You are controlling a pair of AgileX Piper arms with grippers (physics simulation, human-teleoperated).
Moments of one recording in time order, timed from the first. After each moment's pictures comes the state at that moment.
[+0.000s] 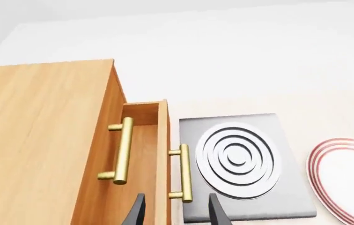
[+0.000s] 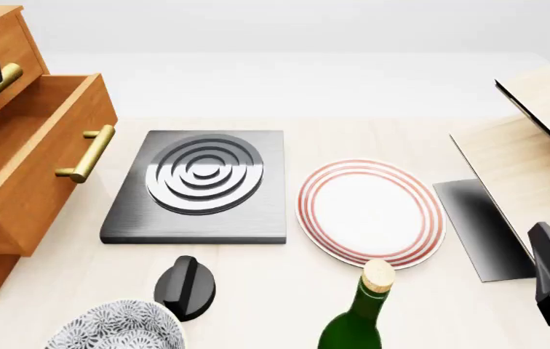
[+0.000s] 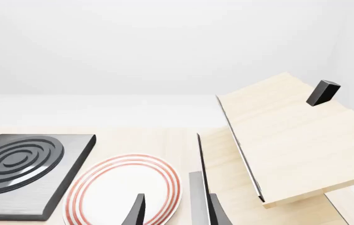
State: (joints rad) left arm -0.01 0.78 -0.94 0.60 0.06; right arm 0.01 0.01 0.00 0.01 0.00
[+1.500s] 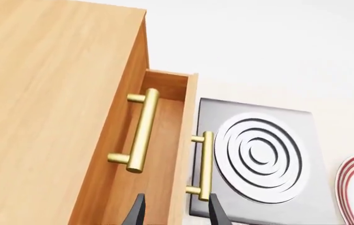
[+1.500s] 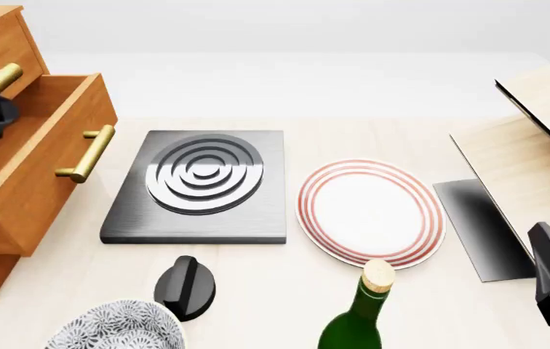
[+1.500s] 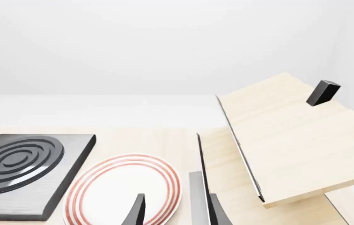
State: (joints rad) left arm 0.11 0.90 -0.82 0.48 -0.05; right arm 0.01 0.01 0.00 0.01 0.00
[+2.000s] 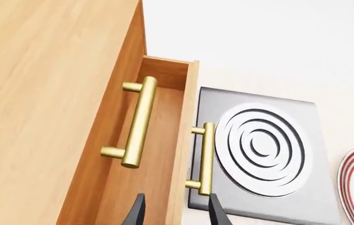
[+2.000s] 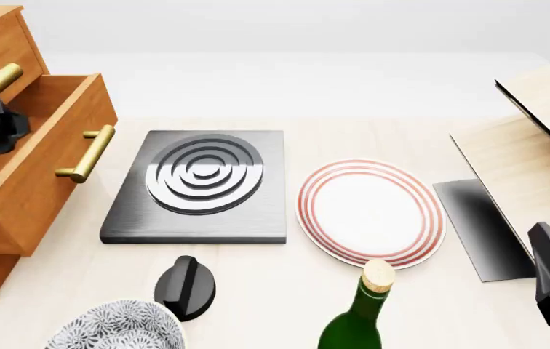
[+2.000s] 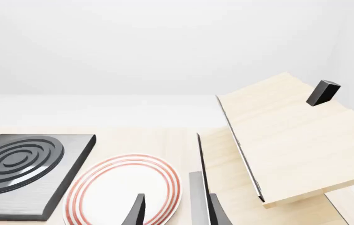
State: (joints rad) left arm 0.10 0.93 -0.79 0.48 -0.06; right arm 0.01 0.01 0.00 0.01 0.00
